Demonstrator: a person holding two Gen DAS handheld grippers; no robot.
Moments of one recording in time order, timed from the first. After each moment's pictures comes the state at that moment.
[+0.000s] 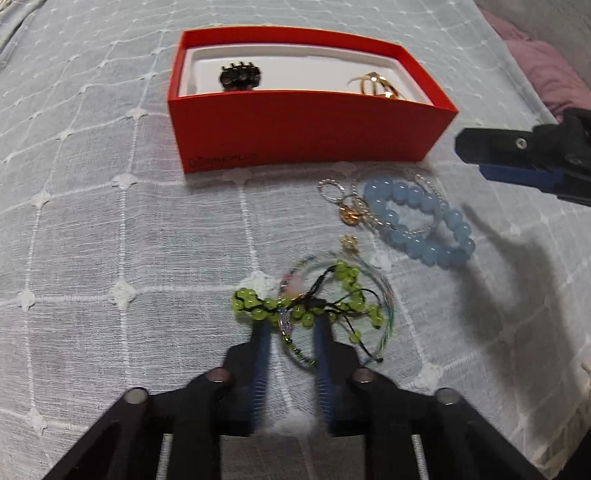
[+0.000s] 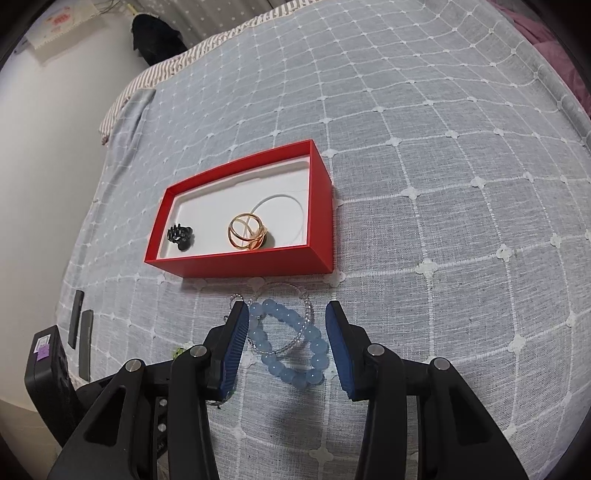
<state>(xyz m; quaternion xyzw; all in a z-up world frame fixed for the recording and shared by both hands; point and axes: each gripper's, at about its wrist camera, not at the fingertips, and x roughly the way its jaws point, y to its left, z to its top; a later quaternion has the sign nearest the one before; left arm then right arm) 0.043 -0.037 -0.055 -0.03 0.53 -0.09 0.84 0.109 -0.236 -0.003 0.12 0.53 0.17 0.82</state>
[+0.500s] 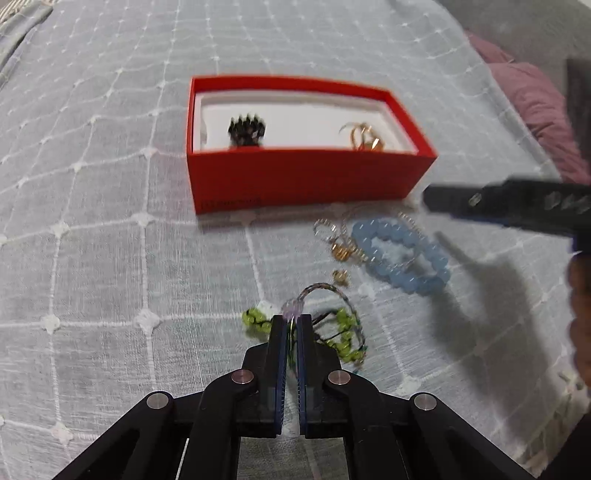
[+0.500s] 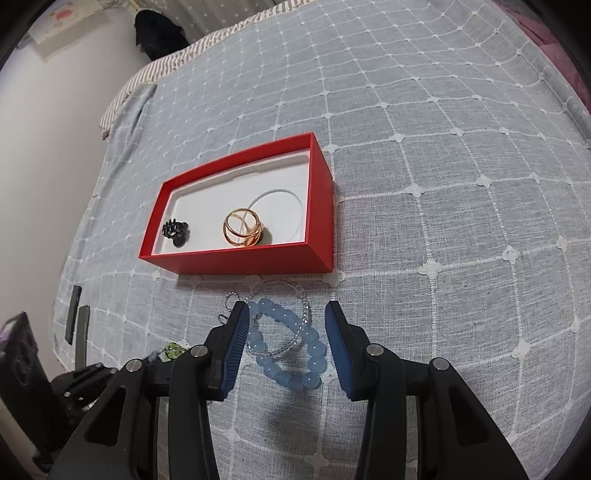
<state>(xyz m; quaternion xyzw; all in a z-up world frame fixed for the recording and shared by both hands) 0.037 -0.020 -0.024 -0.04 0.49 -0.12 0.86 0.112 -0.231 -0.012 0.11 0.53 0.18 0.82</state>
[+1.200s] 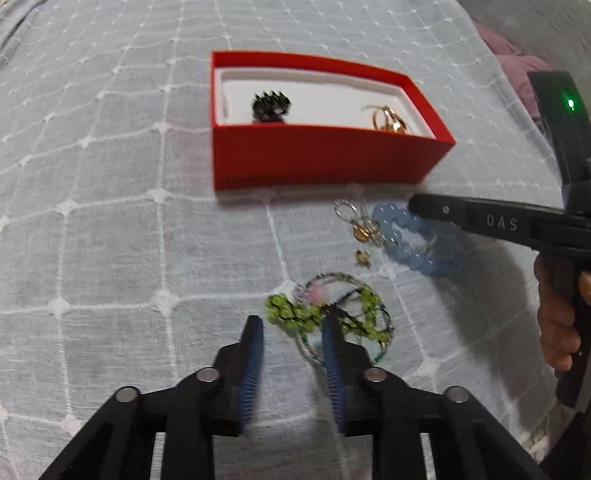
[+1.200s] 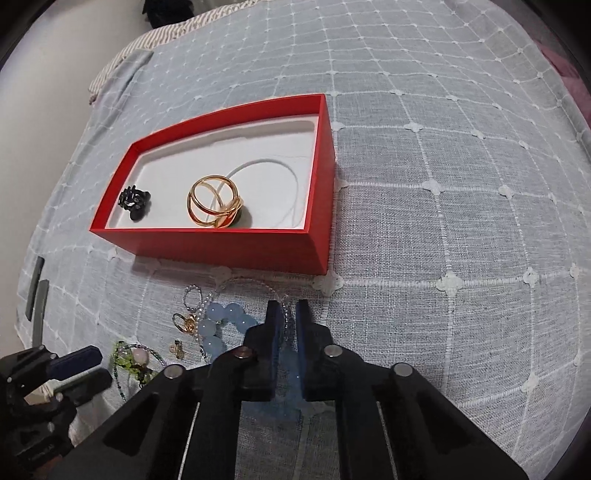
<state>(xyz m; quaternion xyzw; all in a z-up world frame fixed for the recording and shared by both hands) 0.041 -0.011 -0.037 -0.05 0.53 -0.12 0.84 0.128 -0.209 -0.045 0.04 0.55 0.16 0.82</state>
